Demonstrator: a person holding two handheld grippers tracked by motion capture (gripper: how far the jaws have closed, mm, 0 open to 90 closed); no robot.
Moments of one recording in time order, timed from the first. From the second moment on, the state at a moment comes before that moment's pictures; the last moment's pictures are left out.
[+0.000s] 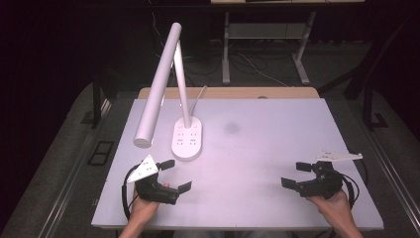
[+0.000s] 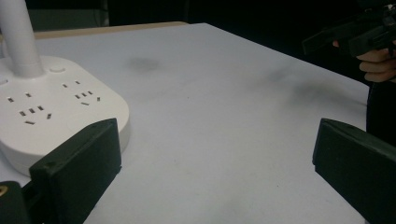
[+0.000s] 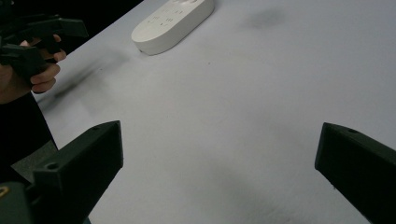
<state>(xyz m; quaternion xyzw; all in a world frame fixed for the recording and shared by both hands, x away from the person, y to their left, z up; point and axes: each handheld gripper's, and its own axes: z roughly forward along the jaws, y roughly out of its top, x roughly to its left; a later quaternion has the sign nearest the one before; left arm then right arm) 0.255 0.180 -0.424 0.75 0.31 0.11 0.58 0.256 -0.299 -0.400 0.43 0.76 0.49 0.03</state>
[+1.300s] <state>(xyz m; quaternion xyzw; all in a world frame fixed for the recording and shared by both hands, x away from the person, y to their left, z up) 0.257 0.179 -0.424 0.75 0.31 0.09 0.58 0.311 -0.265 -0.354 0.38 0.80 0.46 0.04</state>
